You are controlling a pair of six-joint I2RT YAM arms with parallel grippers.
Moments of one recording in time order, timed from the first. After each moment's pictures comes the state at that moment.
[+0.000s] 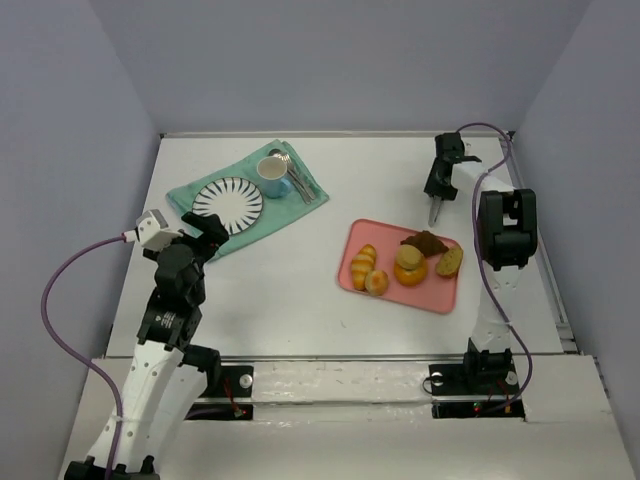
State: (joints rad) left arm -0.23 0.53 0.53 -0.17 -0.46 -0.66; right arm 0.06 2.21 1.70 -0.48 0.26 0.39
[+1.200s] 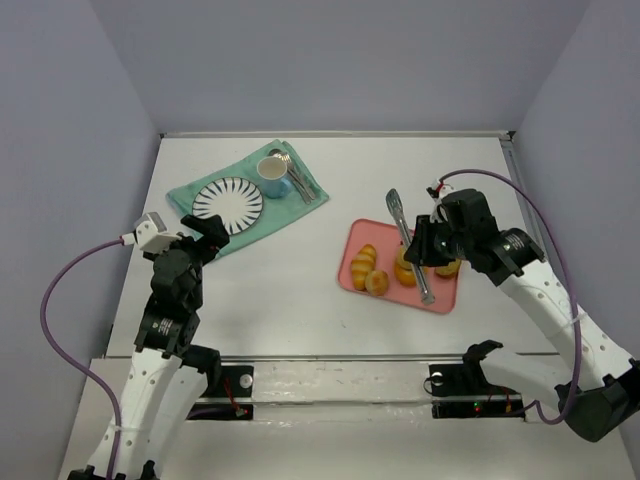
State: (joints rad) left arm -0.23 0.48 0.53 -0.19 -0.41 -0.67; right arm 0.48 1.04 1.09 -0.85 -0.10 0.41
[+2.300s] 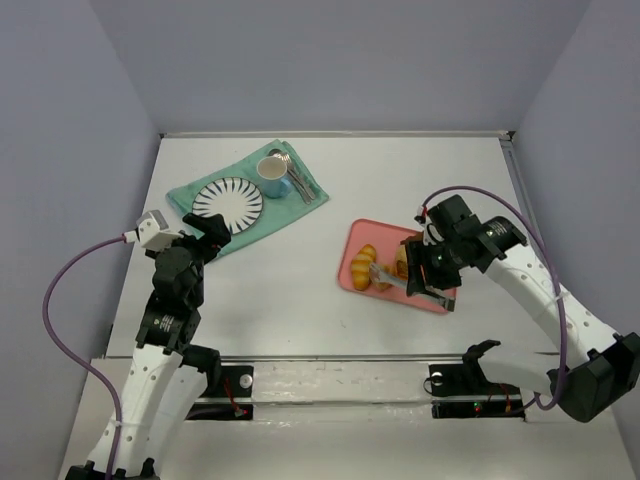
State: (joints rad) left arm -0.23 0.51 0.53 -0.17 -0.40 -0.68; right arm 0.49 1.13 1.11 -1.19 -0.20 0.35
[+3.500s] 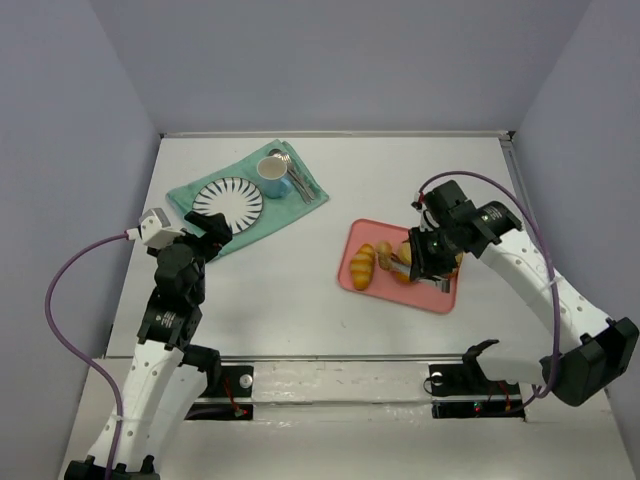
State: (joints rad) left arm -0.23 0.54 0.53 -0.16 -0.40 -0.68; right arm 0.49 1.24 1.22 -1.21 -0.15 0.34
